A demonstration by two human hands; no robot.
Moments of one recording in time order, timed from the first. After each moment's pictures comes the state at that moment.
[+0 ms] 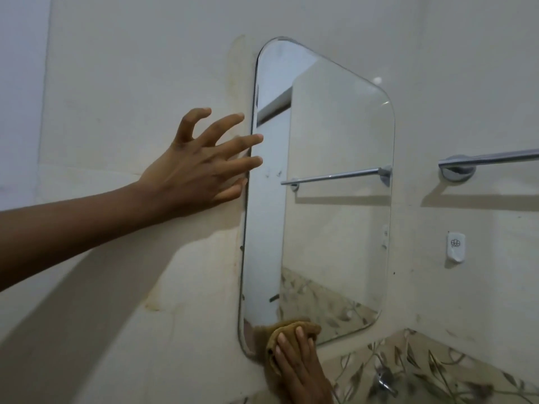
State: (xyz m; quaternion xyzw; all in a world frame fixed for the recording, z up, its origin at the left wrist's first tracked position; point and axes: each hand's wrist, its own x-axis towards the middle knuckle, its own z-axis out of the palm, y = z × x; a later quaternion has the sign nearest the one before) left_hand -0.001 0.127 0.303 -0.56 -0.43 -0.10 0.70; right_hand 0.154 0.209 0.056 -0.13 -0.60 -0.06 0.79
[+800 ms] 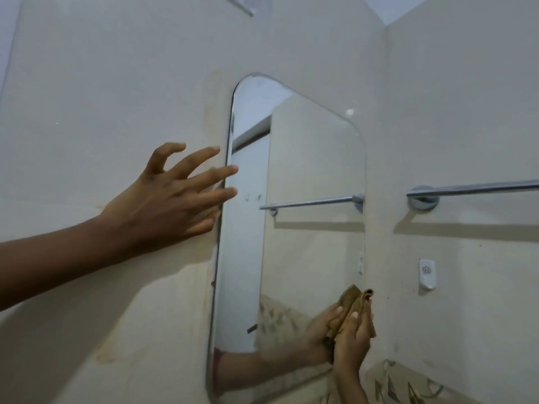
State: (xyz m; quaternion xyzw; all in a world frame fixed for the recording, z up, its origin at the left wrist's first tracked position) left_hand -0.004 0.133 0.305 -0.55 -0.40 -0.11 0.72; right_hand 0.268 0.347 0.088 -0.43 -0.38 0.16 0.80
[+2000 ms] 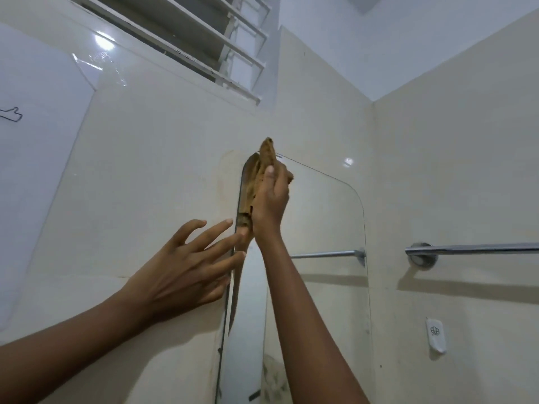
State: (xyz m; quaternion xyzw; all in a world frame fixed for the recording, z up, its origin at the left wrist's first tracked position) left_hand 0.001 0.130 0.306 -0.57 -0.38 -0.12 0.72; right_hand 0.119 0.197 0.399 -0.05 -0.57 0.17 0.80
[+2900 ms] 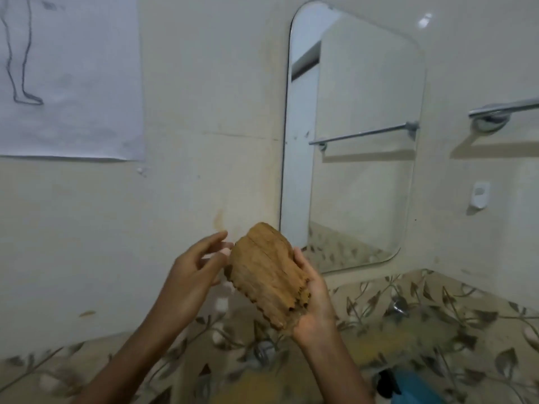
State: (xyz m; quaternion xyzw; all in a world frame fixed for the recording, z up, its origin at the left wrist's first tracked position) left_hand 0.016 0.009 0.105 -0.54 -0.51 -0.65 -0.13; right_hand 0.161 0.091 0.088 0.00 -0.31 0.88 0.36
